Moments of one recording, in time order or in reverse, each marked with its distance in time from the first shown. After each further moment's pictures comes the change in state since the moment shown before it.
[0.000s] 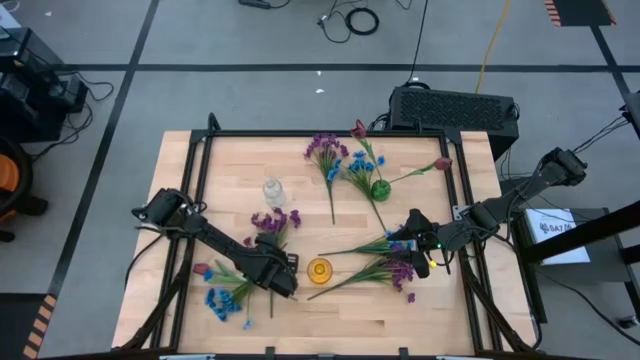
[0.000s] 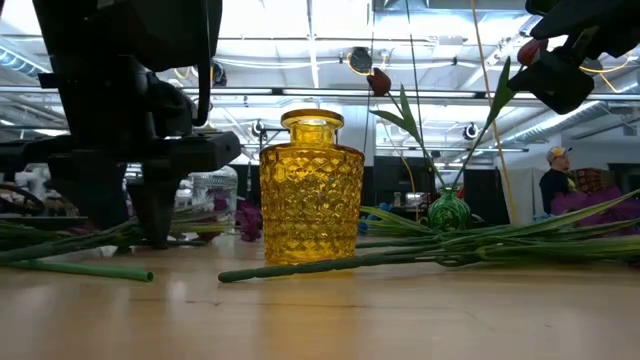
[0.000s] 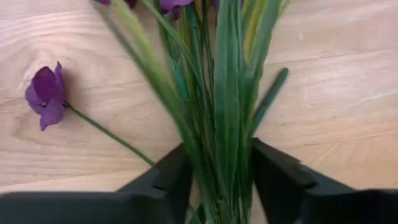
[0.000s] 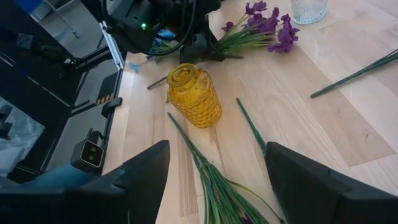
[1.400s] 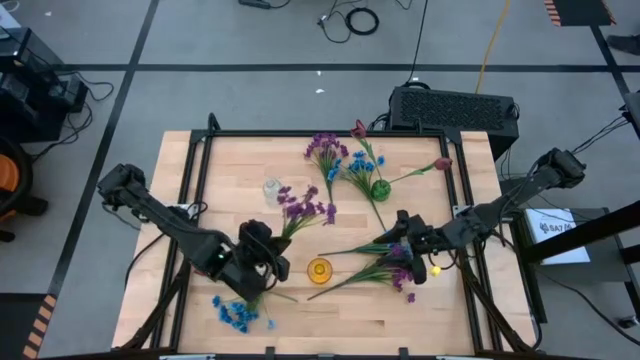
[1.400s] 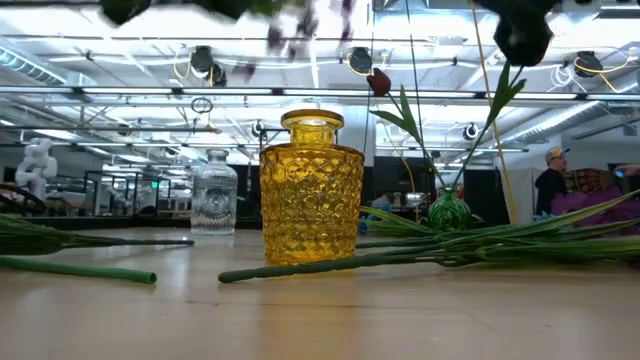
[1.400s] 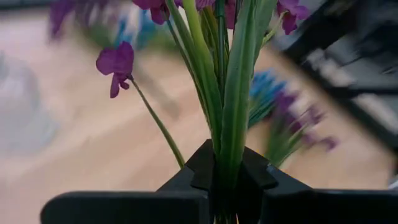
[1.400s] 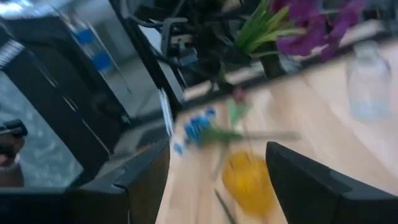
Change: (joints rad) left arm -0.121 -0.449 0.043 0.257 -0.530 0.694; right arm -0.002 0.126 0.000 0.521 0.000 -0.223
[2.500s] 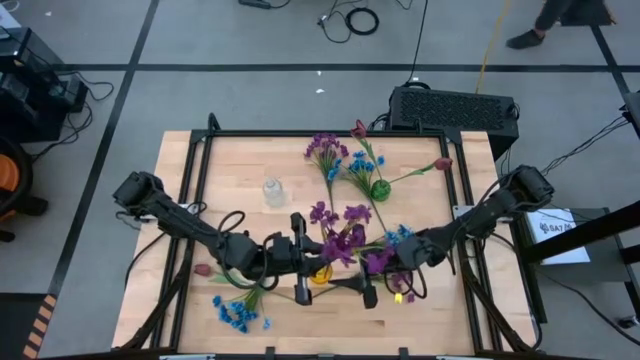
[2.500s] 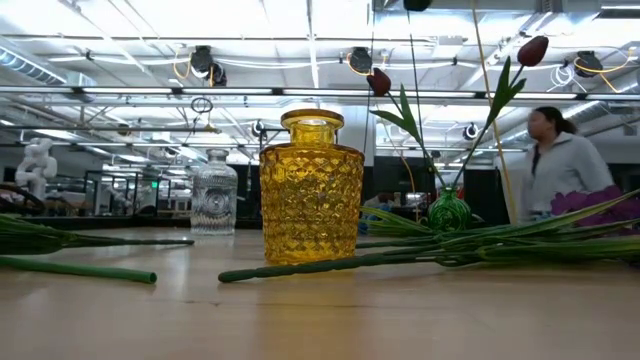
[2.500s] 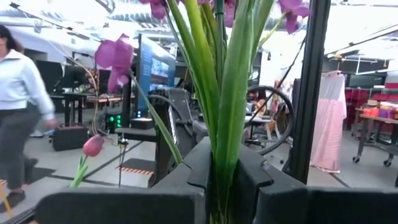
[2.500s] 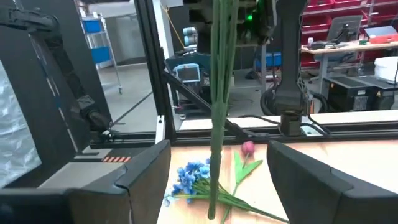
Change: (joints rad) left arm 0.103 0.172 0.001 1.471 0.341 1.377; right arm -0.044 0.561 0.359 0.312 -0.032 -0.330
